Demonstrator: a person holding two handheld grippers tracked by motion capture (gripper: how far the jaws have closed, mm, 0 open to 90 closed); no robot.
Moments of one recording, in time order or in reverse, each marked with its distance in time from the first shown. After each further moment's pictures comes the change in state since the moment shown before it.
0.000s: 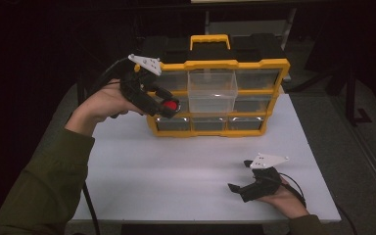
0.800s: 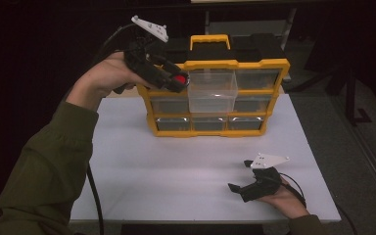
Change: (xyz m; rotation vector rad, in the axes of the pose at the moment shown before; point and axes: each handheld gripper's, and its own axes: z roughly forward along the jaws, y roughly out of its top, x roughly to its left) left arm 0.011 0.060 -0.021 -0.042 0.006 0.016; right arm 0.000 0.000 -0.001 -0.002 0.002 0.001
